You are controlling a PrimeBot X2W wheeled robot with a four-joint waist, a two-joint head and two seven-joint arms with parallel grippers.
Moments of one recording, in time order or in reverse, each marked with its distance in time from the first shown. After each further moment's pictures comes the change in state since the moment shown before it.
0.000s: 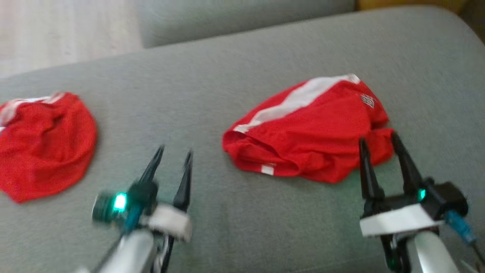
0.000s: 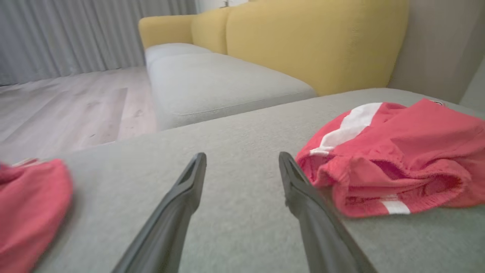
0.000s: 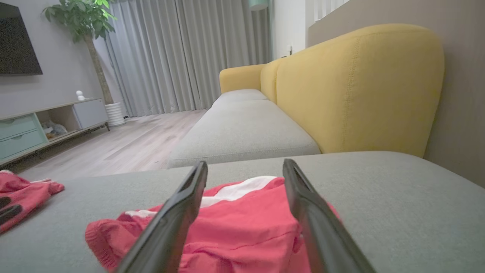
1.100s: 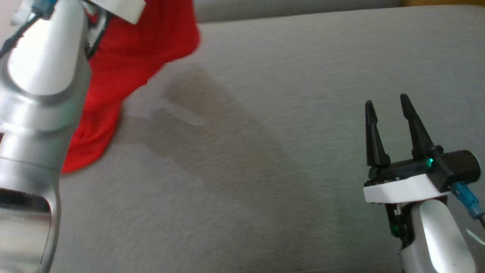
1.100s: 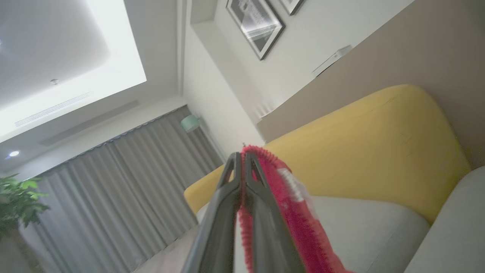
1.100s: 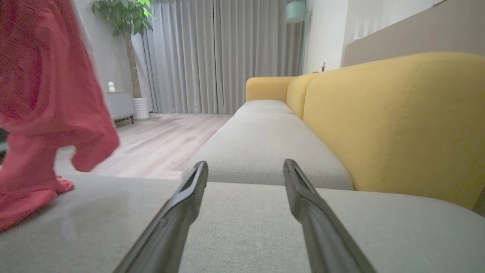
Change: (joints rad) left arm -0.870 0.056 0.080 0.183 0.307 -0.276 -0.006; right arm -0.123 -0.009 -0.026 -0.002 -0.077 0.000 0.000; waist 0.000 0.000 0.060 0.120
